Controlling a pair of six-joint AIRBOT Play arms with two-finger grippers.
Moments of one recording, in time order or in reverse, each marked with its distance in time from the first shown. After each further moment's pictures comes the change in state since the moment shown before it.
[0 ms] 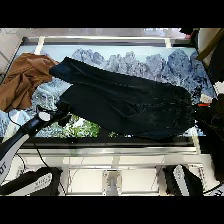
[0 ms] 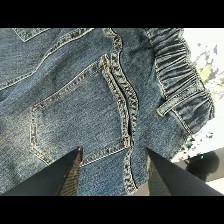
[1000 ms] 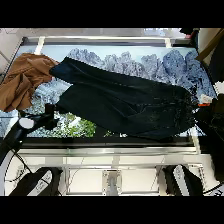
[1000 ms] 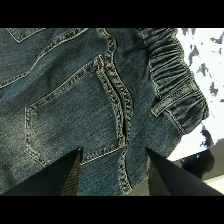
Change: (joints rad) left arm 0.170 0.278 -0.090 0.142 -0.137 -0.118; right arm 0.000 0.000 0.000 -0.013 -0.003 0.002
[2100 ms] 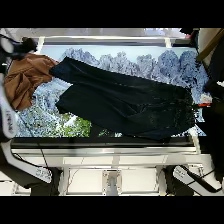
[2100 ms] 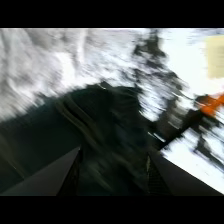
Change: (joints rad) left arm 0.076 -0.740 1.532 0.647 -0.549 0.427; right arm 0.142 -0.319 0.312 -0.158 -0.320 0.281
